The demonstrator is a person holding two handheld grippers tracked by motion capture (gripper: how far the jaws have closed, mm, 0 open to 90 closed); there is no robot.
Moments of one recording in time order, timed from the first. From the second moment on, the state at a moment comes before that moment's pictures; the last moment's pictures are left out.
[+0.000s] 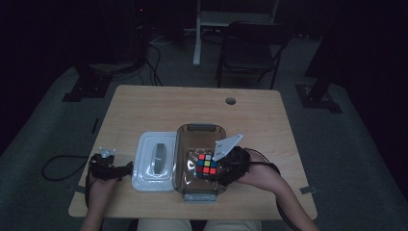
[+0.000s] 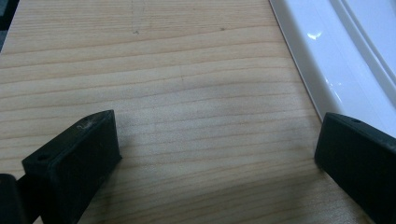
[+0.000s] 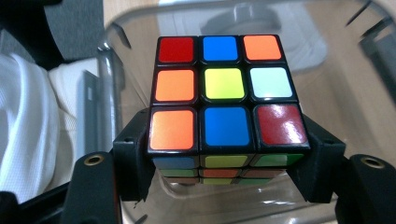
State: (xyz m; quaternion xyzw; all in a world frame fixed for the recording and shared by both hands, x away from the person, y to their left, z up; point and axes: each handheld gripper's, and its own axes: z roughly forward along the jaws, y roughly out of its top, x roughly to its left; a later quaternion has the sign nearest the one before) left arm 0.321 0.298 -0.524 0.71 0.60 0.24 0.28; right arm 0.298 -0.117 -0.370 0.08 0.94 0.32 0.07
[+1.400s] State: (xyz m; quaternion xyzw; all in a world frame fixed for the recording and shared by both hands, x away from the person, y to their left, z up) left arm 0.321 0.298 -0.524 0.71 0.60 0.24 0.28; right arm 0.330 -0.027 -0.428 0.04 1.00 0.05 0.02
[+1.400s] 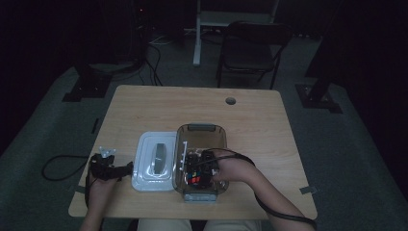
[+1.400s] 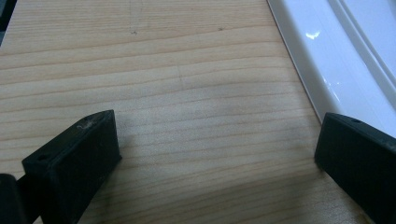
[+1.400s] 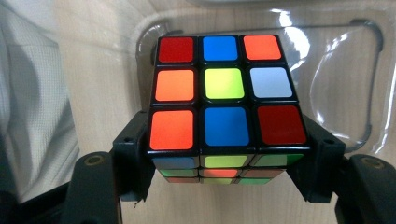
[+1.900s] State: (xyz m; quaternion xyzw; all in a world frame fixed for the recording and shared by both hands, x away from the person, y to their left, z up) left arm 0.321 0.298 -0.524 0.71 0.60 0.24 0.28; right arm 0.328 -0.015 -0.442 0.02 1.00 0.00 0.01
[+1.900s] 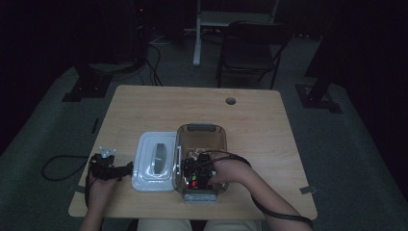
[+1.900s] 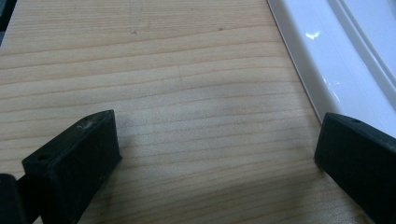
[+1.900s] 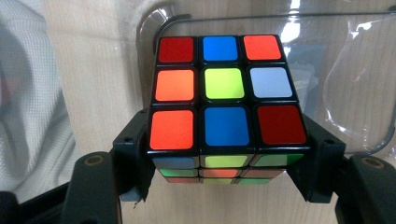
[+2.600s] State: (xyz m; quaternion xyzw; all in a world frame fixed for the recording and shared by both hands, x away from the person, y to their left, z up) left arm 0.321 0.298 -0.524 0.71 0.60 0.24 0.28; right arm 0.329 -0.016 -0.438 0.02 1.00 0.03 -0.01
